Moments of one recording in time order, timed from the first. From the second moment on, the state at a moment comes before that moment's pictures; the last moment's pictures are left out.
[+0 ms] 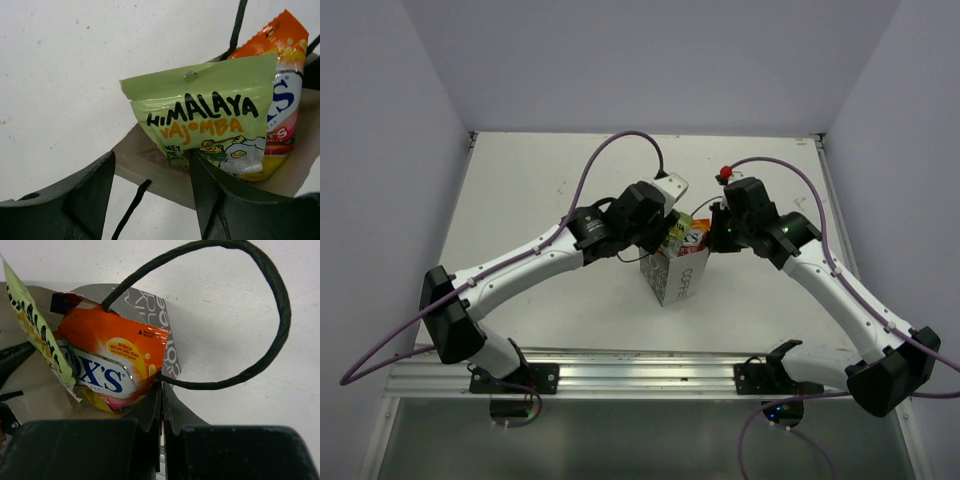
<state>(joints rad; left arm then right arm) -0.96 1.54 1.44 -0.64 -0.32 -0.09 0.54 1.19 1.18 -0.83 0.06 0.43</state>
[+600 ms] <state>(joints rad) -0.93 1.51 1.43 -0.59 -0.32 -0.09 0.55 1.19 1.18 -0.83 0.06 0.43</state>
